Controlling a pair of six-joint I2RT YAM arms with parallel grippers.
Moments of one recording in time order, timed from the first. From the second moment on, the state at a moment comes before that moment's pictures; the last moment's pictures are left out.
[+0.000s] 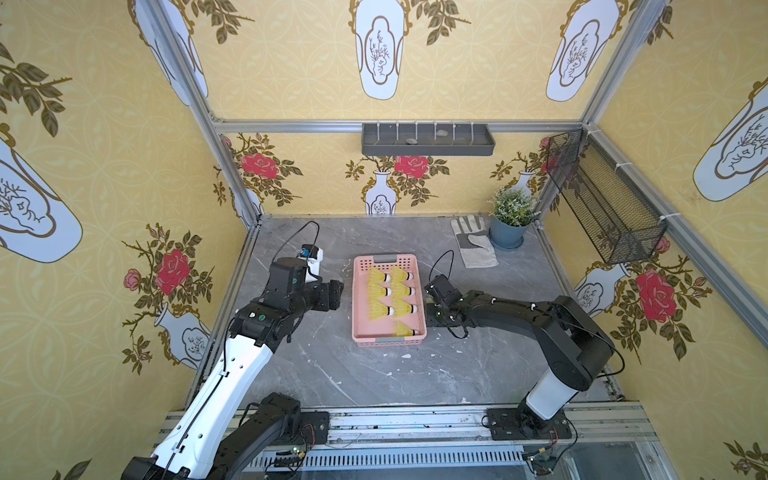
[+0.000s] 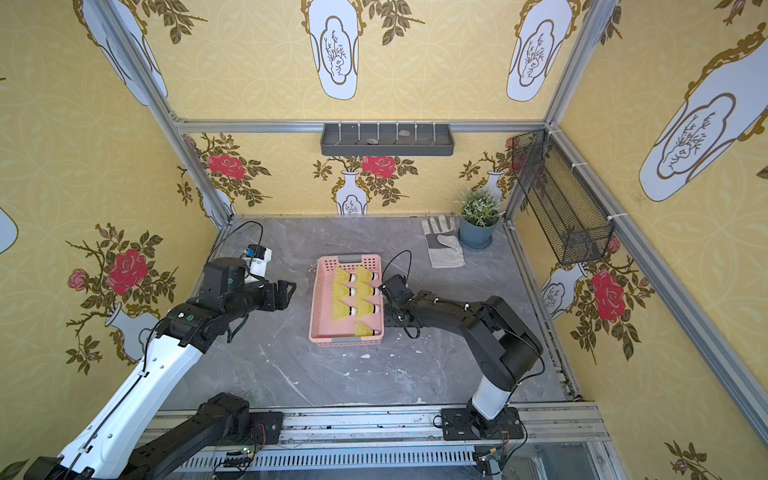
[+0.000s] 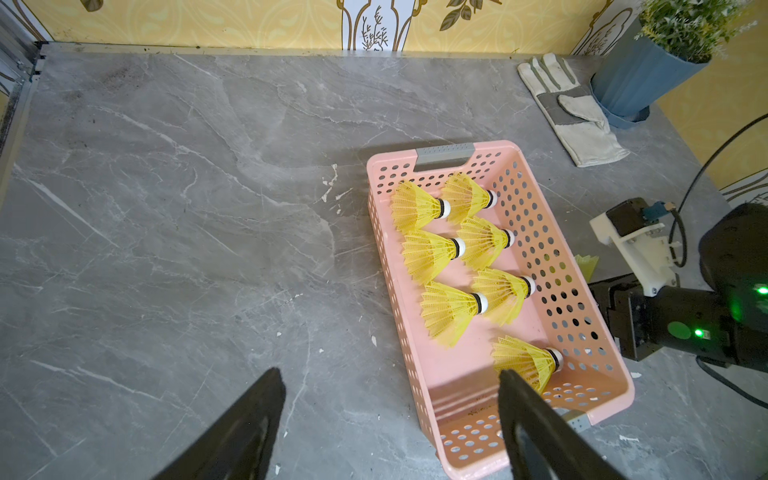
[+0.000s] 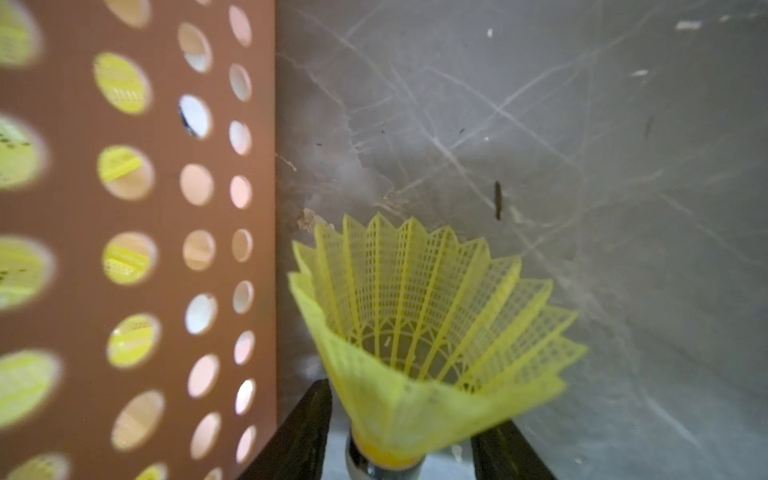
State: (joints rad) left arm -0.34 0.94 0.96 -0.70 0.05 -0.20; right arm 0.78 1.68 0.88 -0.35 0.12 0.62
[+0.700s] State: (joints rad) left arm -0.34 0.93 0.96 -0.70 0.09 -0.20; right arm 0.78 1.47 0.80 -0.37 0.20 0.53
